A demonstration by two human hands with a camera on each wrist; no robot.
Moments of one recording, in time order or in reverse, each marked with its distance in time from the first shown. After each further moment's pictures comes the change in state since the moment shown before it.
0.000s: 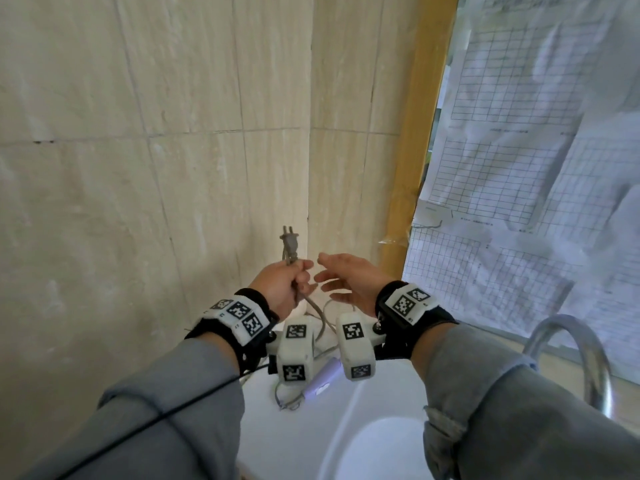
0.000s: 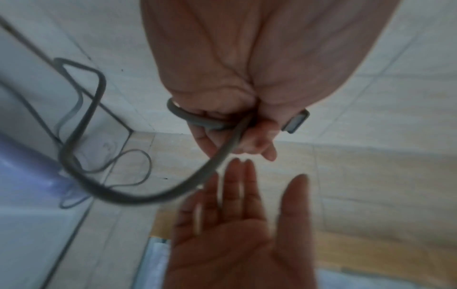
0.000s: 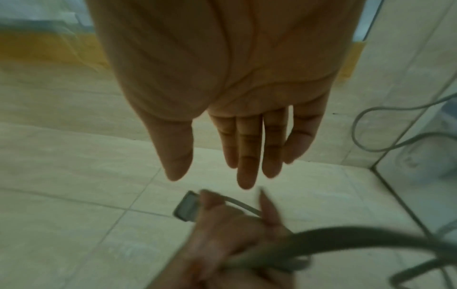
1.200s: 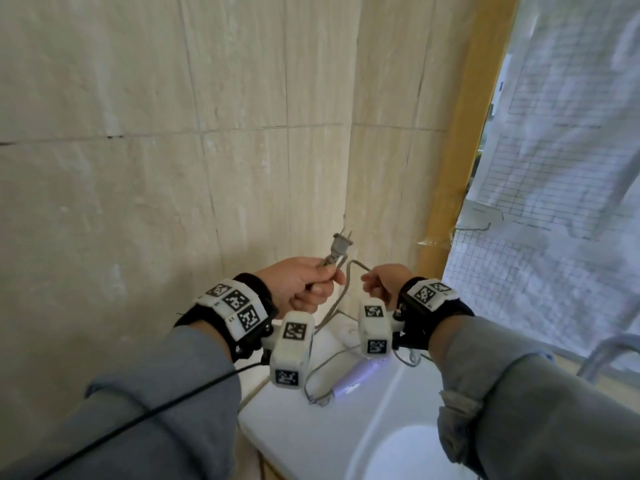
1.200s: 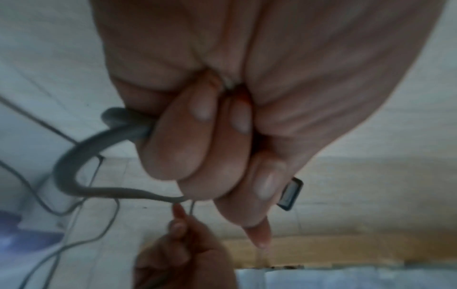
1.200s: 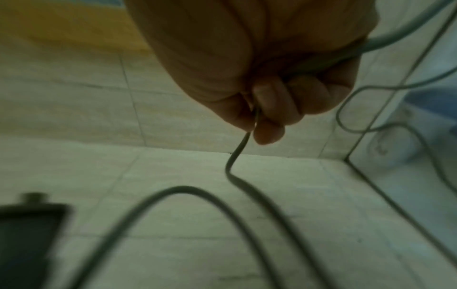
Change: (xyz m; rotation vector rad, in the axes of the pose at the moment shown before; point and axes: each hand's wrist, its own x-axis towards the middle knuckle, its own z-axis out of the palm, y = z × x) left_hand -0.025 0.033 -0.036 0.288 -0.384 -0.164; right_hand 0.031 0.006 0.004 -0.045 0.259 0.302
